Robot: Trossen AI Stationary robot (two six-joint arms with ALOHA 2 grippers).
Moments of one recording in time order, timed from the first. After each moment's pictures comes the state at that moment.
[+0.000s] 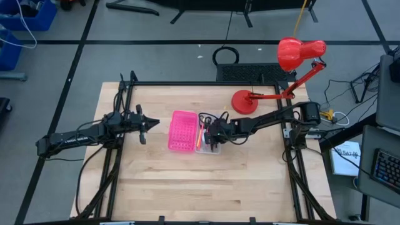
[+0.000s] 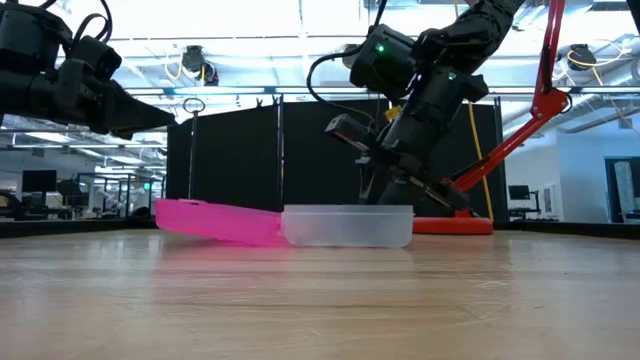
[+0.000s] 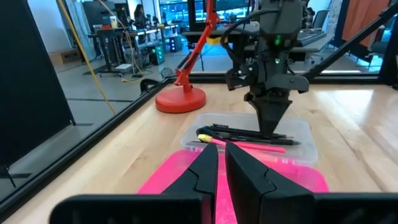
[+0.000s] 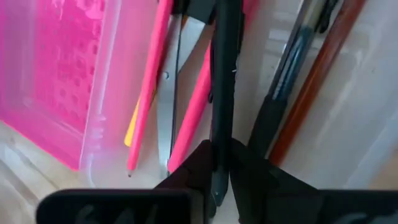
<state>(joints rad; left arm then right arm) 0.30 0.22 0.01 0.13 0.10 0.07 -0.03 1.80 0.96 -0.16 0.02 1.31</state>
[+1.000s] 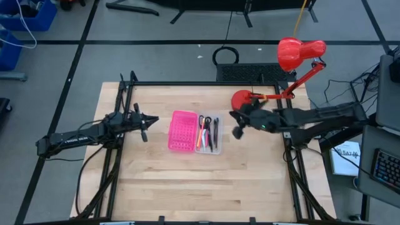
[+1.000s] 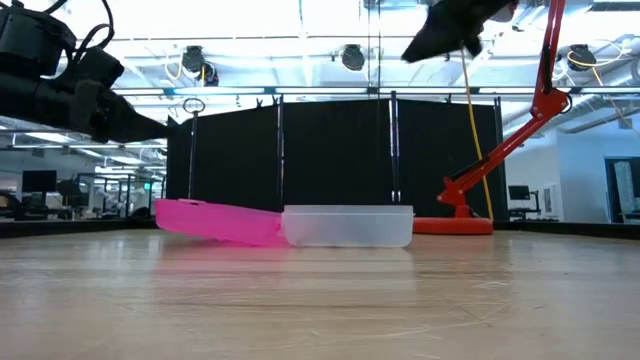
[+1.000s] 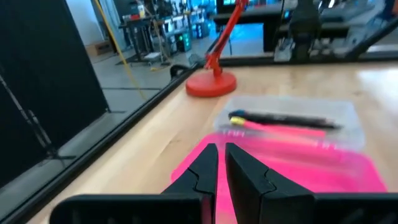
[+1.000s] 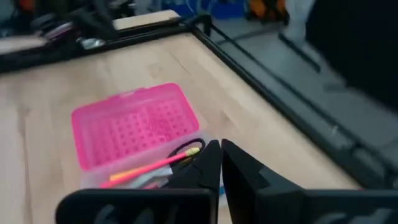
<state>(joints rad) 0.30 0.22 0.01 0.08 -0.03 0.13 0.06 1.15 0.96 -0.41 0.55 0.34</state>
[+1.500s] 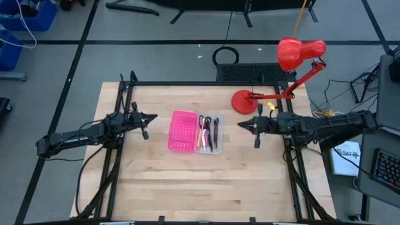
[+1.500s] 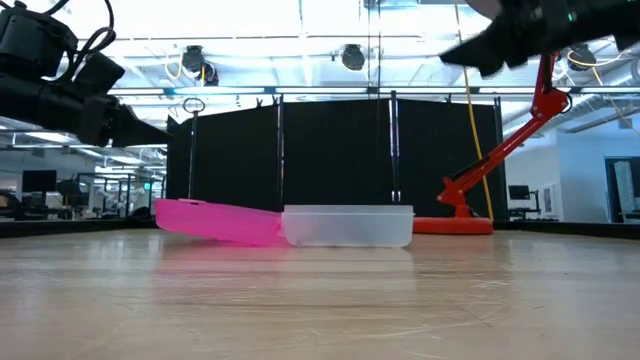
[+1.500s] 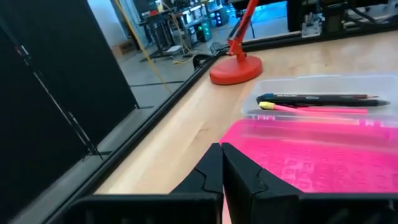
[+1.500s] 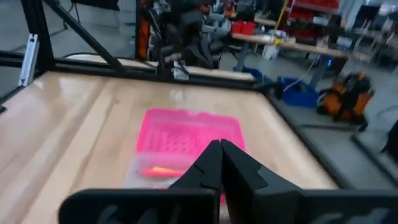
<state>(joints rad) 0.30 0.22 0.01 0.03 -0.13 0.23 0.05 0.72 0.43 0.14 0.22 -0.14</state>
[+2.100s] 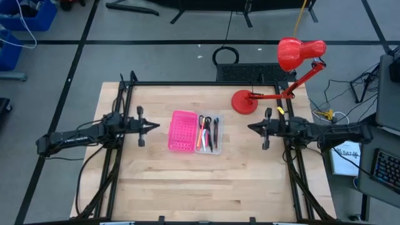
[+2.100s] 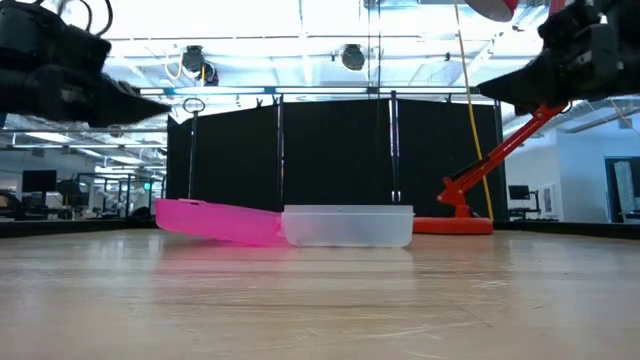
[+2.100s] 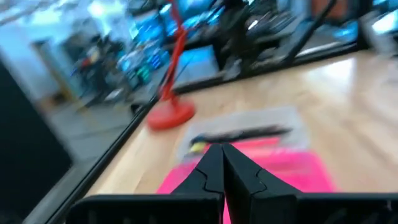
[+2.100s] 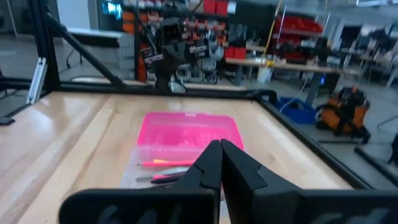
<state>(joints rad) 0.28 0.21 0.01 0.14 0.16 0.30 -0.01 0.29 0.10 0.15 0.15 -0.08</state>
